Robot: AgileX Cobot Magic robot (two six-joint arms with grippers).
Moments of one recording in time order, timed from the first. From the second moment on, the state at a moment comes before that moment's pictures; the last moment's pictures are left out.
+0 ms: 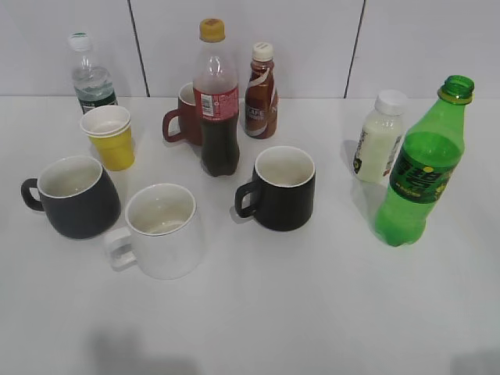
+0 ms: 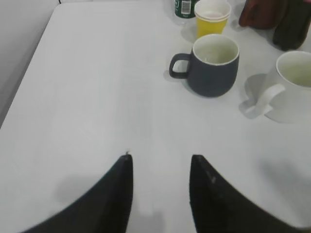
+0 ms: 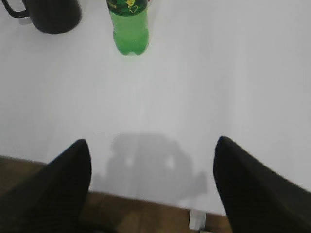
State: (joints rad) left arm -0.08 -0.01 -0.59 0.07 1.22 -0.06; right arm 0.28 0.05 -0.55 -0.05 1.17 0.05
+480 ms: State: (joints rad) left arm -0.08 -0.01 -0.54 0.06 1.06 -0.06; right arm 0.28 0.05 -0.51 -0.05 1.04 0.06
